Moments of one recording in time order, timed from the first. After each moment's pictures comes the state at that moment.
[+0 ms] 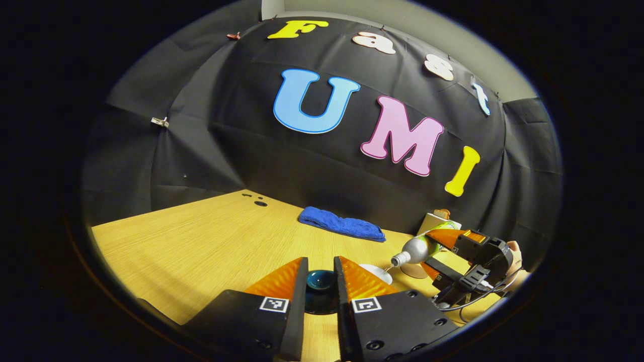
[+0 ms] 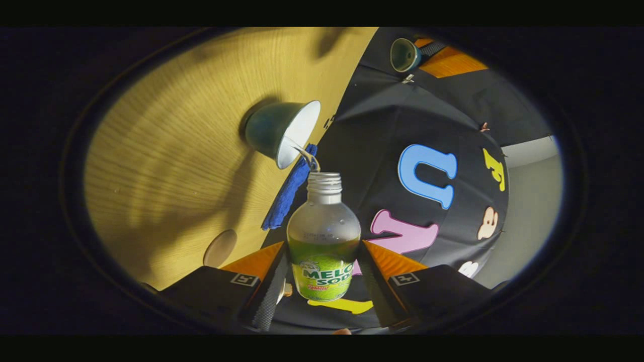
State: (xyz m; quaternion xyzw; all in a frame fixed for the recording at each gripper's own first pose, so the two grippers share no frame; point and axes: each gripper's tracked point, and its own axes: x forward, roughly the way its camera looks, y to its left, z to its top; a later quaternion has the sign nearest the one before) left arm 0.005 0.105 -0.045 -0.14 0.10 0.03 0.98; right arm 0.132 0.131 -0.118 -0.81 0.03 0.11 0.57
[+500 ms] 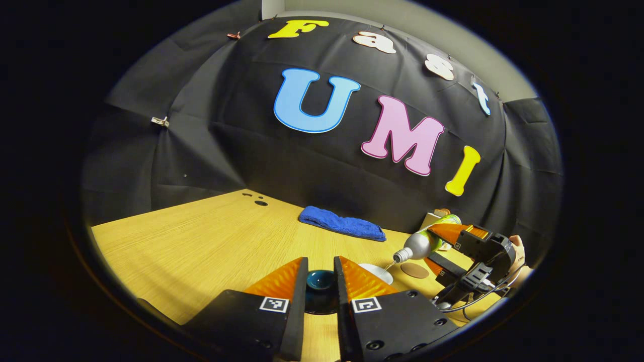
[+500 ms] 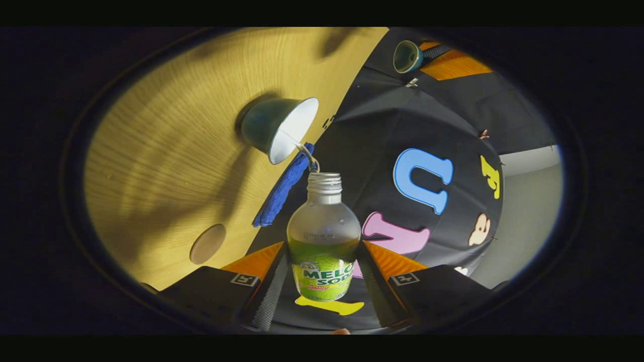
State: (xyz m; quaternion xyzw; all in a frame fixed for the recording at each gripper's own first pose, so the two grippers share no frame) left arm 0.006 0.105 -0.047 -0.14 0.10 0.03 0.98; right arm 0.137 0.136 -0.108 -0.83 0.01 0.11 0.55
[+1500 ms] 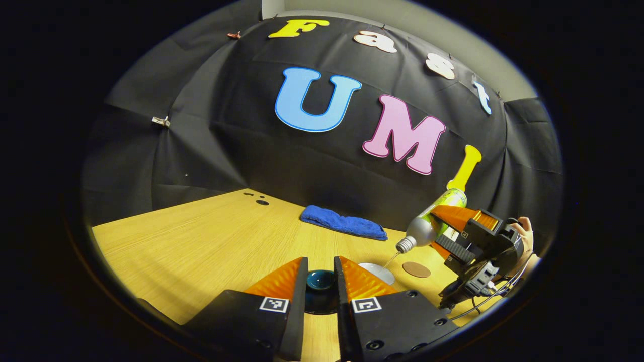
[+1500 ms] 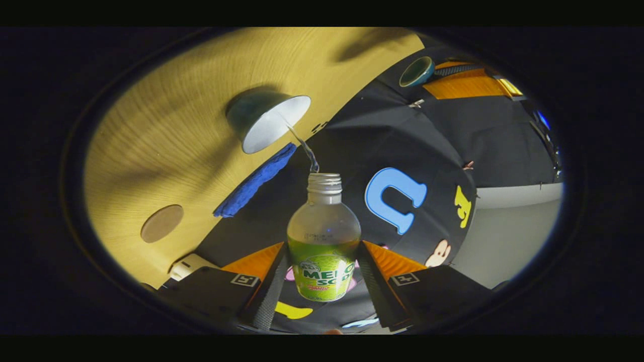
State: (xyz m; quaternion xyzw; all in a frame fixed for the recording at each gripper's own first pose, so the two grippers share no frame) left arm 0.006 0.107 -0.050 -0.14 0.10 0.03 0.98; right arm 0.146 0.162 -0.069 -0.88 -0.08 0.09 0.45
